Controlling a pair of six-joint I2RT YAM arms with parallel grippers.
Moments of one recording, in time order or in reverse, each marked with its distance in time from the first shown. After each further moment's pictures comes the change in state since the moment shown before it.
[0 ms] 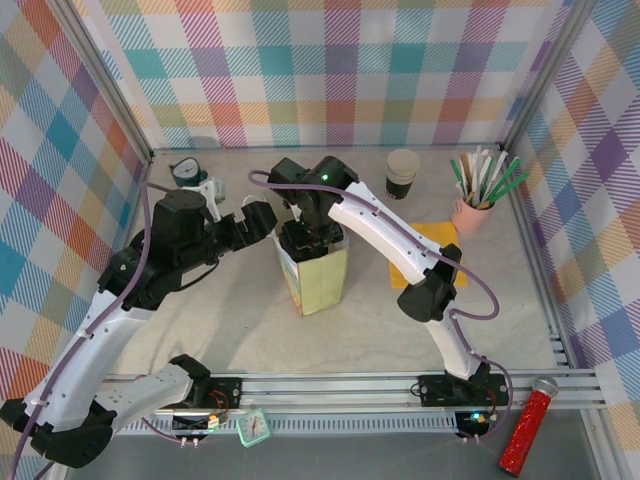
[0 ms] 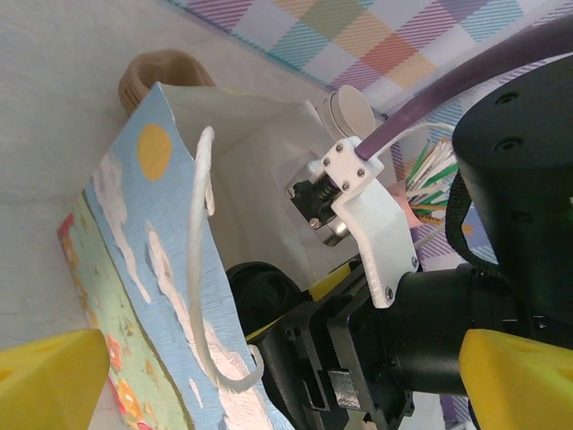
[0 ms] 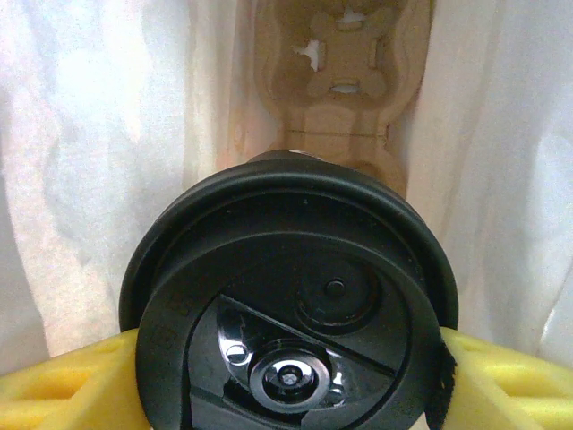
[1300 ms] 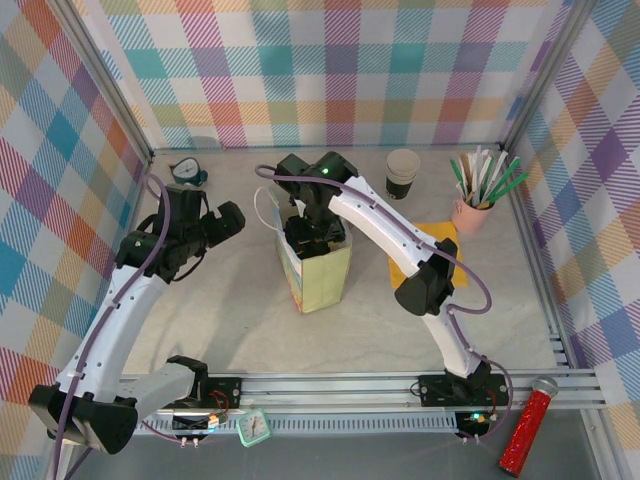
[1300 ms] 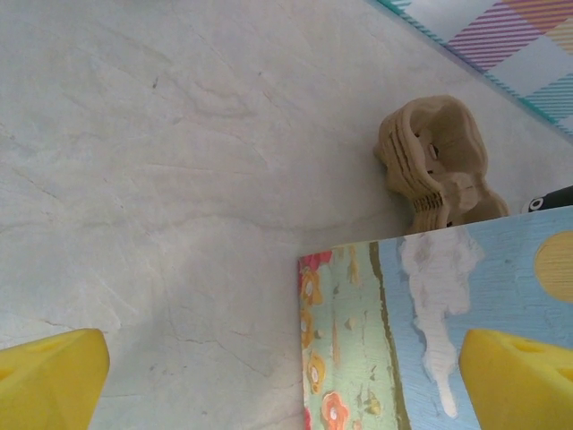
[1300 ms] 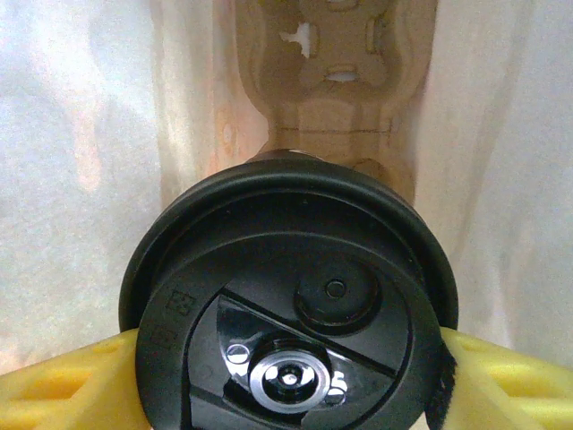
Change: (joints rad) left arm 0.292 0.104 -0.109 -0.071 -0.146 0.098; right arm -0.047 0.045 0.000 0.000 -0.069 0.034
